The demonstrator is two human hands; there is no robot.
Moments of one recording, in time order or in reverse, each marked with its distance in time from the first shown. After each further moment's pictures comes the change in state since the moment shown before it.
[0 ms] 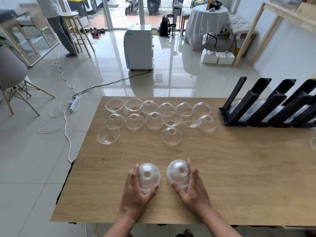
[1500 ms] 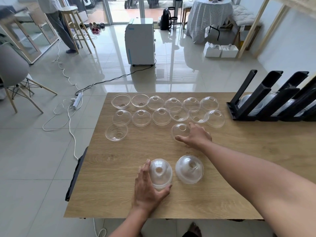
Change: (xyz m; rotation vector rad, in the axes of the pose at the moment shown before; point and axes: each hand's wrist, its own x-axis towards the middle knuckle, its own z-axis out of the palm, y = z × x) left_hand 0.001 0.003 0.001 0.077 -0.068 -0.064; right_hand 0.178 -0.051 -0.040 -0.420 -0.148 0.362
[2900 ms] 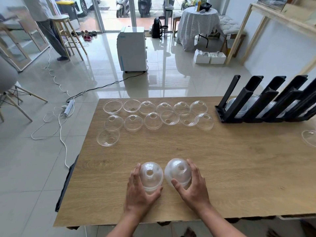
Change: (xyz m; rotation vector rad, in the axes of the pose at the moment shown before) left_hand 0.002 -0.010 0.005 -0.028 0.054 0.042; right_hand -0.158 0.067 0.099 0.460 0.364 -0.253
